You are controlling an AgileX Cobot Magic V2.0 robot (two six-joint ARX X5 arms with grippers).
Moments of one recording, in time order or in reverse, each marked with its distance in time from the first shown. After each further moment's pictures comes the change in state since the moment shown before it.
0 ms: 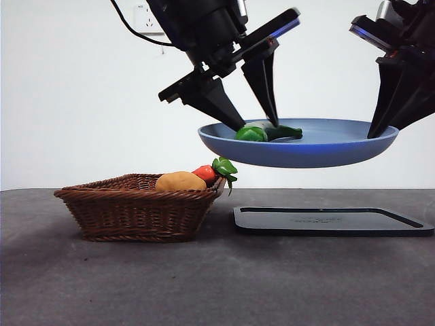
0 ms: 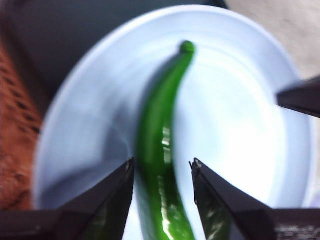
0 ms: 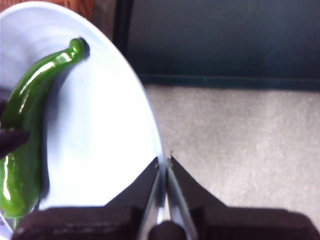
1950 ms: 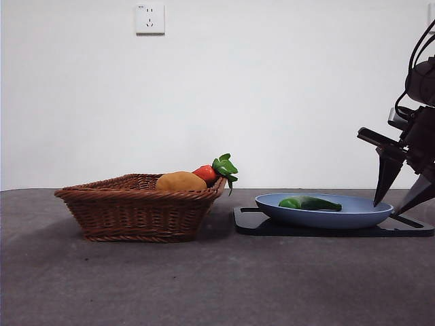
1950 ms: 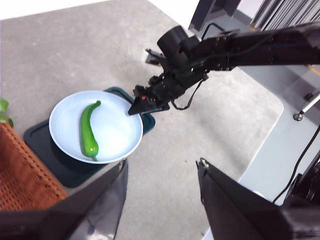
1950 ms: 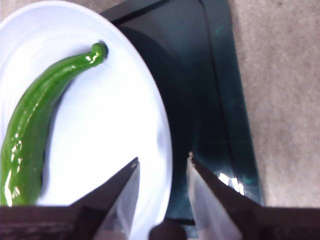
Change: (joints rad) left arm 0.006 -0.535 0.000 -0.094 0.053 0.146; right arm -0.245 0.545 0.229 0.204 -0.003 0.040
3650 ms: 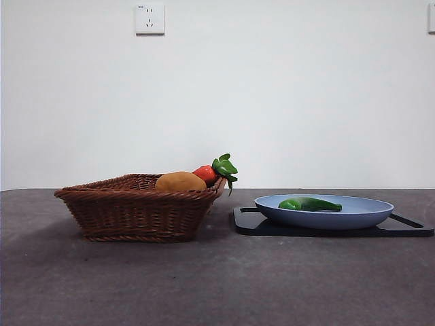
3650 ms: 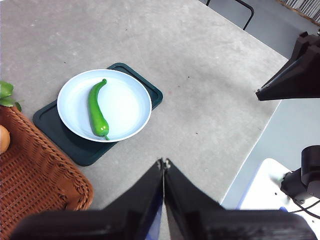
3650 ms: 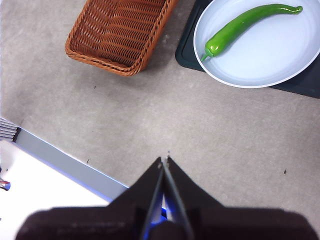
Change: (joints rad) left arm 0.000 0.000 0.000 -0.097 0.000 0.113; right arm 0.290 -0.930 0.003 -0.679 0.000 -0.238
